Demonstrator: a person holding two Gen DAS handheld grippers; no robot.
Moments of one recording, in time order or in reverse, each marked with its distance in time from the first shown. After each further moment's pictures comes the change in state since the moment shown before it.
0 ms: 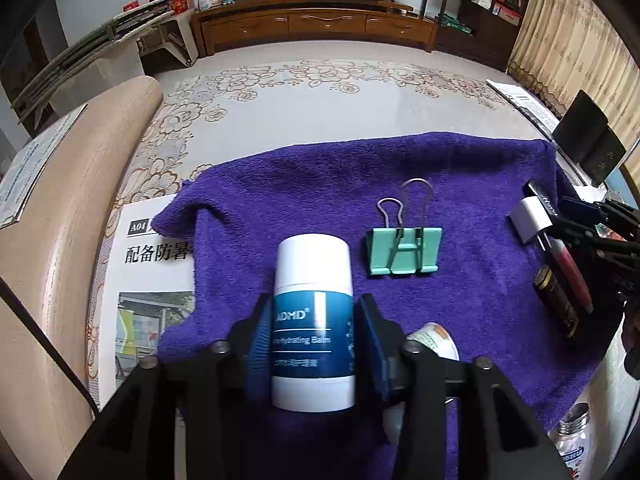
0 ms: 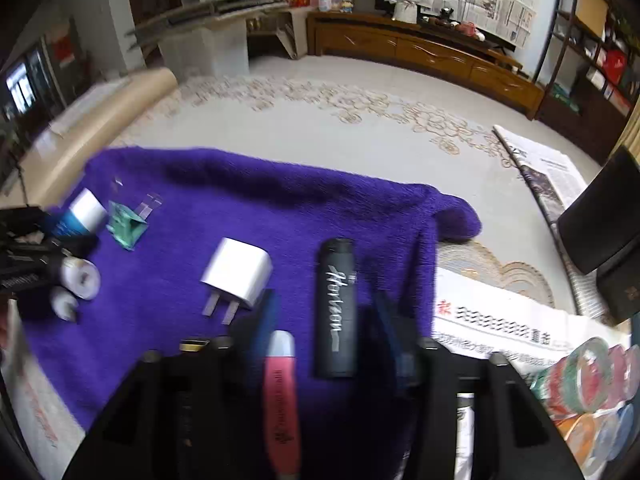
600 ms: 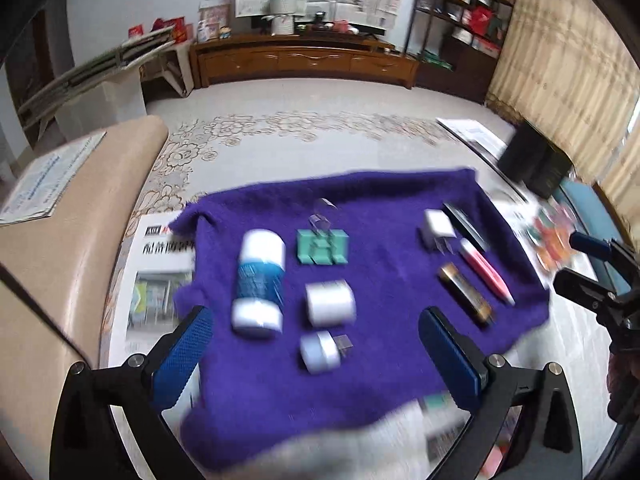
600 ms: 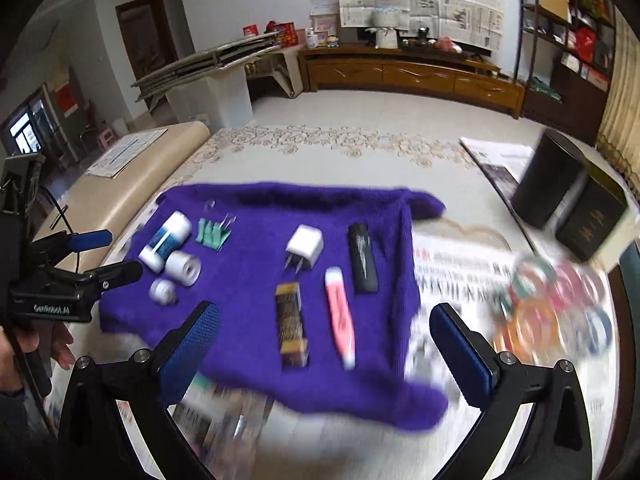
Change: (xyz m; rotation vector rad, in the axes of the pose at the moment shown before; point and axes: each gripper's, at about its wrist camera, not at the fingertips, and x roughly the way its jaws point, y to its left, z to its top) left arm -0.094 -0.036 -0.040 -0.005 -0.135 -0.045; right arm -0.118 0.021 -0.055 0.111 -0.109 0.031
